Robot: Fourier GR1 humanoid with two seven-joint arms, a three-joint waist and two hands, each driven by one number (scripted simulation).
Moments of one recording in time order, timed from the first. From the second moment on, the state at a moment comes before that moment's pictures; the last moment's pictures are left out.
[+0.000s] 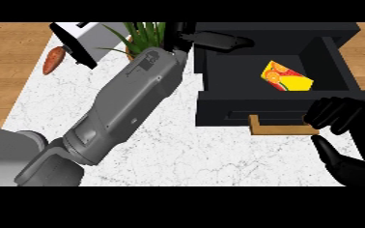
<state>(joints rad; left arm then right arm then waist) -1.20 0.05 -0.46 -0.66 0.78 0.43 -0.44 -0.06 -0.21 -0.14 -2.07 -0.32 0.35 0.15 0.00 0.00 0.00</state>
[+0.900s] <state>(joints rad) -0.60 0.43 -0.37 -1.33 0.83 0.38 -0.30 -0.05 -0.26 0.00 -1.99 0.08 0.37 0.09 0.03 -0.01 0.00</state>
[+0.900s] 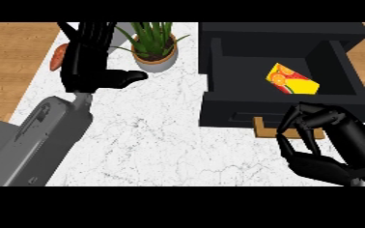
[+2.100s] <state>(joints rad) -0.14 0.57 -0.13 -1.48 0.84 0.04 -0.37 -0.32 -0.22 0.23 -1.23 0.81 0.09 -0.24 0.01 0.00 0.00</state>
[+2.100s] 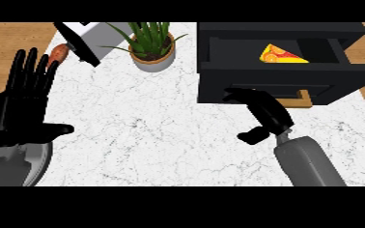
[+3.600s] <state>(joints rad) -0.13 0.52 -0.04 -1.41 0.79 -0.15 -0.35 -0.92 -0.30 -0.04 -0.25 0.76 0.13 -0.70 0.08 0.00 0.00</state>
